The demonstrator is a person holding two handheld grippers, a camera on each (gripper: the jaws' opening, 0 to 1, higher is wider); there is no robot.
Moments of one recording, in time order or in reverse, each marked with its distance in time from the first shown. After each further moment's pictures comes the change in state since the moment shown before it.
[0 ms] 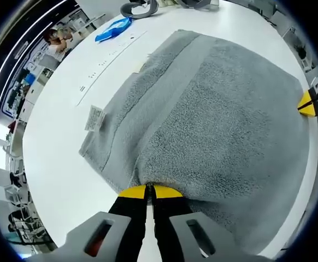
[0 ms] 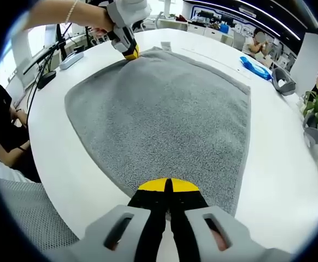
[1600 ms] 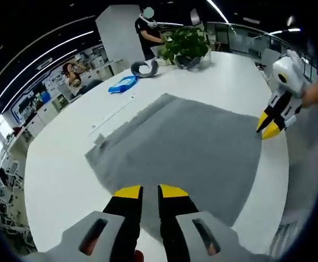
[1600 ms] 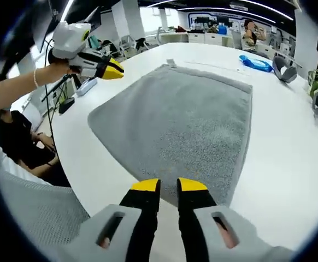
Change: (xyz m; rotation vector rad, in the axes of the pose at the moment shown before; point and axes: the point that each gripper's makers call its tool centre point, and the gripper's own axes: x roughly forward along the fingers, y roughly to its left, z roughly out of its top) left arm -0.105 -0.078 -0.007 -0.125 -0.469 -0.004; right arm -0.035 0.007 -0.006 0.122 -0.109 0.183
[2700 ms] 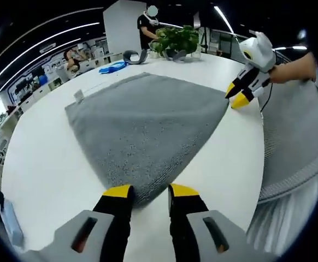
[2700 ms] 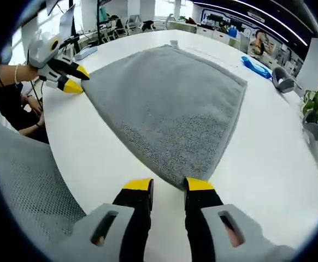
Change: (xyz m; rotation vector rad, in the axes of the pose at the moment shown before) left arm -0.027 -0.080 -0.092 -0.150 0.009 -0.056; right arm -0.009 -0.026 -0.042 -0.166 0.095 -0.132
